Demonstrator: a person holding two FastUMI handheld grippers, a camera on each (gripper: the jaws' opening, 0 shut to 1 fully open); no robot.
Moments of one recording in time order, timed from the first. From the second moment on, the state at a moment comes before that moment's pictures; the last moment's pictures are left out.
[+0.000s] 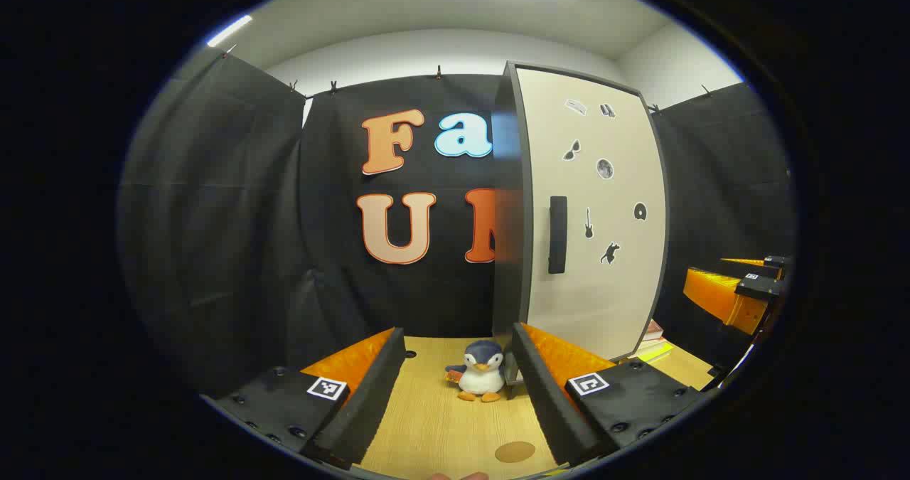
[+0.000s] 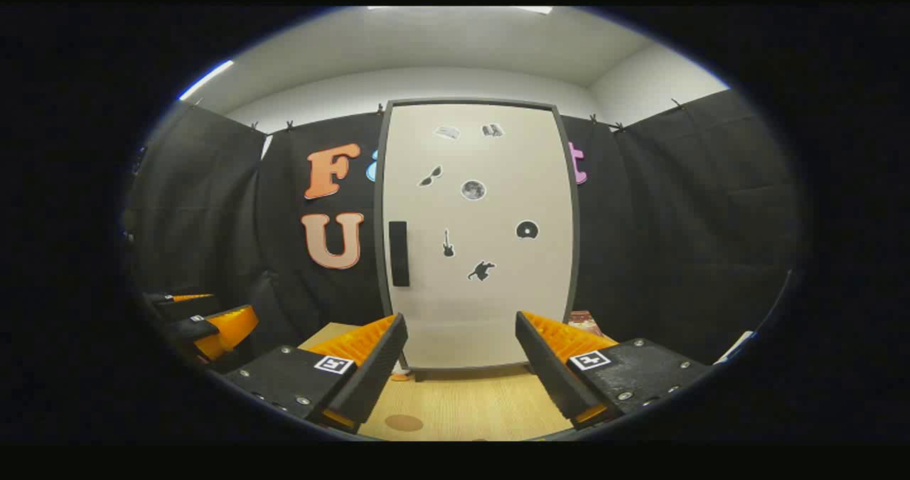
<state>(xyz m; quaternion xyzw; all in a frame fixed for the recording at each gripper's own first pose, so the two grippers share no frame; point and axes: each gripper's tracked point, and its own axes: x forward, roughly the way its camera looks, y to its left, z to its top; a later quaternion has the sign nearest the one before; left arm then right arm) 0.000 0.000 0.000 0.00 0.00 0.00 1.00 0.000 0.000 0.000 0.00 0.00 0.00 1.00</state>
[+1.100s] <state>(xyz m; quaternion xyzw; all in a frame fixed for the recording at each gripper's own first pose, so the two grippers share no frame) 0.015 0.027 -0.014 -0.01 0.01 0.01 1.00 0.045 0.043 0.013 -0.01 0.00 0.03 1.00</state>
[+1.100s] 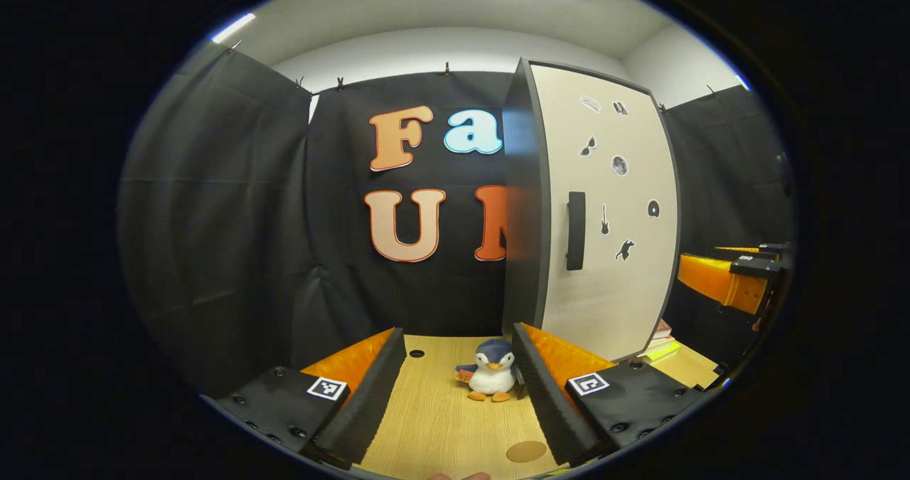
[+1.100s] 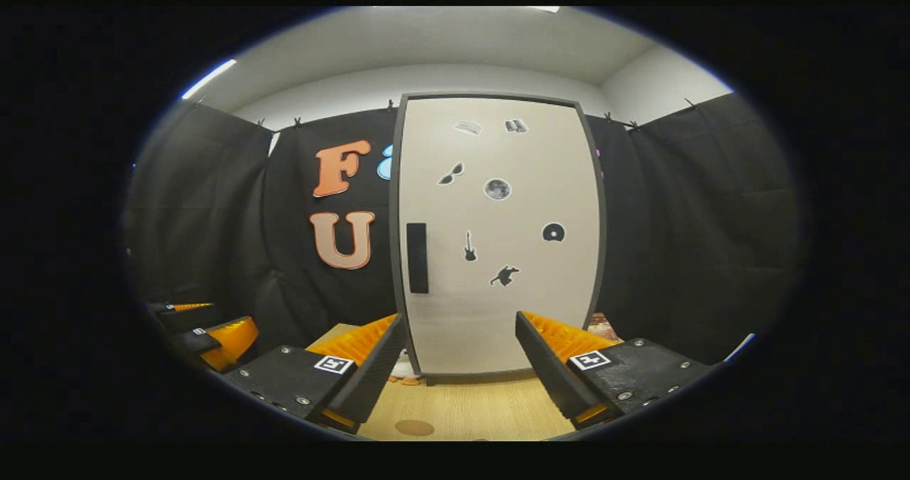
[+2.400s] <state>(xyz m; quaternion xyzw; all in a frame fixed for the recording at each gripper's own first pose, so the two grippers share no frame) 0.101 0.130 -0.063 -0.02 0.05 0.02 1.00 0.258 0.110 0.033 0.00 -0.01 0.02 1.00</state>
